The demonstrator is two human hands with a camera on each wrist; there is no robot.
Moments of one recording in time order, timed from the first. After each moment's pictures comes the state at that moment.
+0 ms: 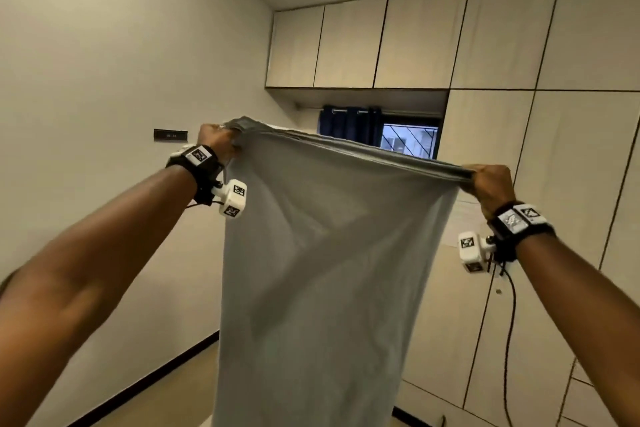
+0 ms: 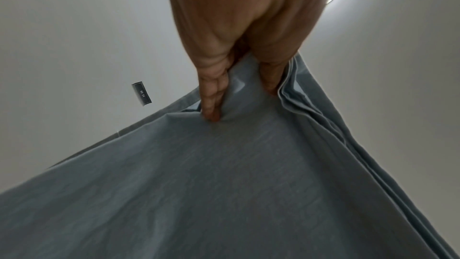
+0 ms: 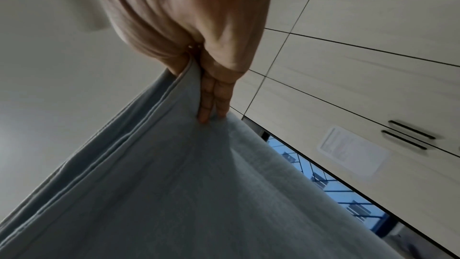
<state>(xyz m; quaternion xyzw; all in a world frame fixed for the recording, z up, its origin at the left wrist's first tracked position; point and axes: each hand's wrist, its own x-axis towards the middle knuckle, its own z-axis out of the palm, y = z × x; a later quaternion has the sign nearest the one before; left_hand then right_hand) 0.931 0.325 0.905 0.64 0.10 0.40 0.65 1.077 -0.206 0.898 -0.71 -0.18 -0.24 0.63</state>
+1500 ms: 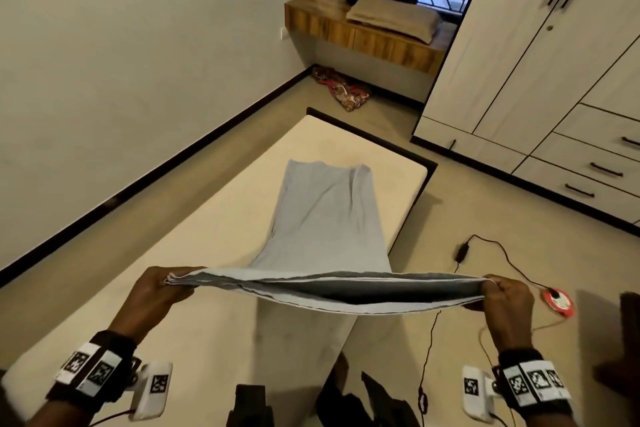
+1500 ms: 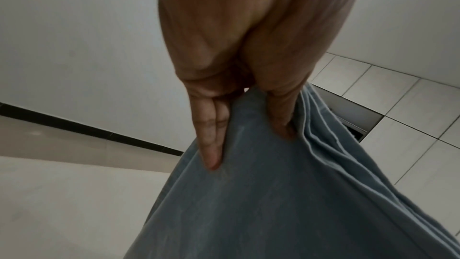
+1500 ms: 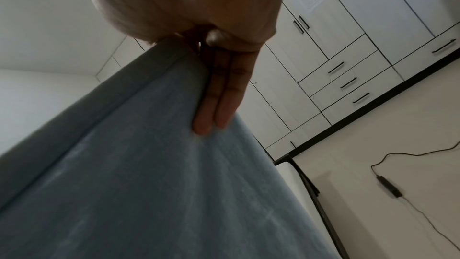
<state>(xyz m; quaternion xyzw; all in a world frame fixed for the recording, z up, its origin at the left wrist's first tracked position) 0.207 0.188 0.342 0.76 0.24 0.06 0.60 0.431 -0.331 0.375 -0.84 0.04 -0.06 0.53</state>
